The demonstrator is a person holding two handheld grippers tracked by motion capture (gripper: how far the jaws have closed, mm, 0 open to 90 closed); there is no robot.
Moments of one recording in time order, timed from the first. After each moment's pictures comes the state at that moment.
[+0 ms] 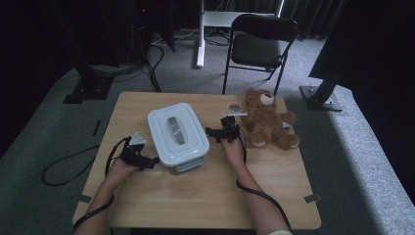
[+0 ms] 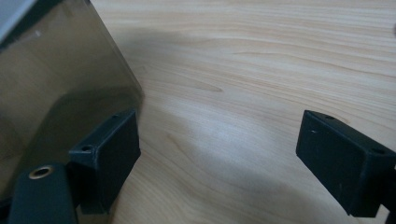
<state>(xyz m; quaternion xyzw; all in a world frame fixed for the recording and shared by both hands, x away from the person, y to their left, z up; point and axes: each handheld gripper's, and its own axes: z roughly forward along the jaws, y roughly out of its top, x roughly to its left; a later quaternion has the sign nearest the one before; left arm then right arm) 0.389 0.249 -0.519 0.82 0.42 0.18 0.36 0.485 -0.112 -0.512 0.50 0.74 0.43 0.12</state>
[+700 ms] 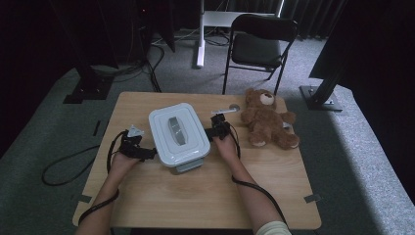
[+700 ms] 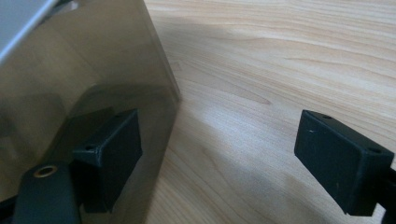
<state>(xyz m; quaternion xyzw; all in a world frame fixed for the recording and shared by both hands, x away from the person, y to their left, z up) 0.401 0.246 -0.511 0.79 0.45 0.19 0.37 0.500 -0.085 -0.518 0.45 0.78 0.43 0.08</state>
